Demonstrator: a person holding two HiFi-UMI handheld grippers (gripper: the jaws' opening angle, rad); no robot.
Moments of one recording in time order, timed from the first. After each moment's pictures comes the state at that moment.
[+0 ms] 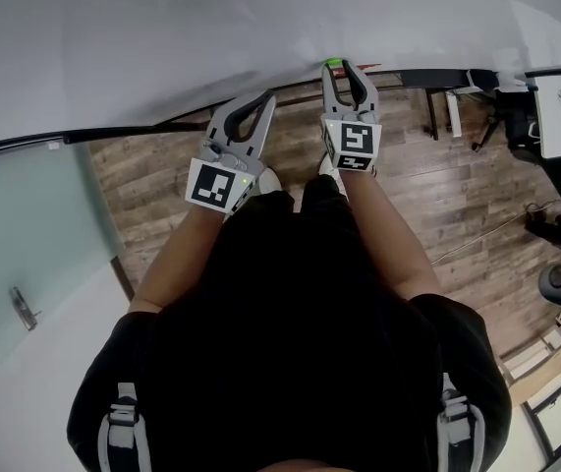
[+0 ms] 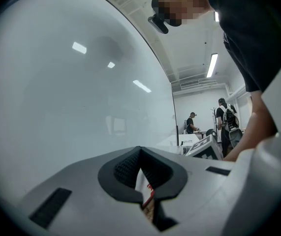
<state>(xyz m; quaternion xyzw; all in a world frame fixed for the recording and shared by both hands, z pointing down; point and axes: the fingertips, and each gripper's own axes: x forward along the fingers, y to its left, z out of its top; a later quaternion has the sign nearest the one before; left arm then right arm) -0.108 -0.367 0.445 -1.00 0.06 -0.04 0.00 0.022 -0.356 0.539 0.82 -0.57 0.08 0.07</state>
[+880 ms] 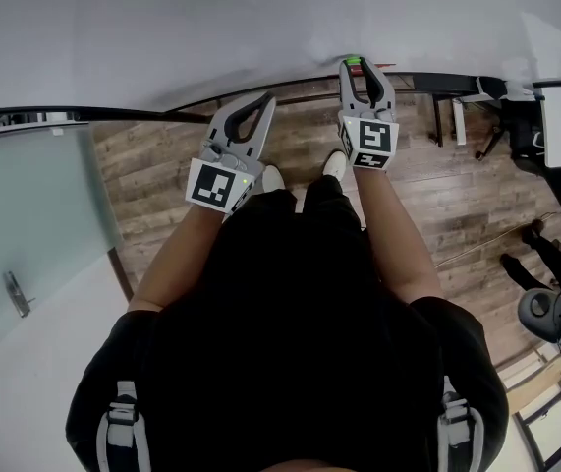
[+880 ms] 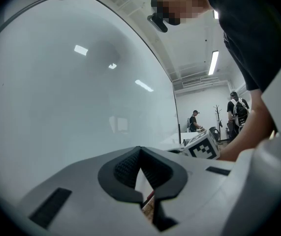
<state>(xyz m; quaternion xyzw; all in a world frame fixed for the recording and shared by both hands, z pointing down) -0.158 -0.373 0.445 -1.00 0.09 -0.04 0.01 0.006 -0.356 0.524 0.81 -0.58 0.06 0.07</state>
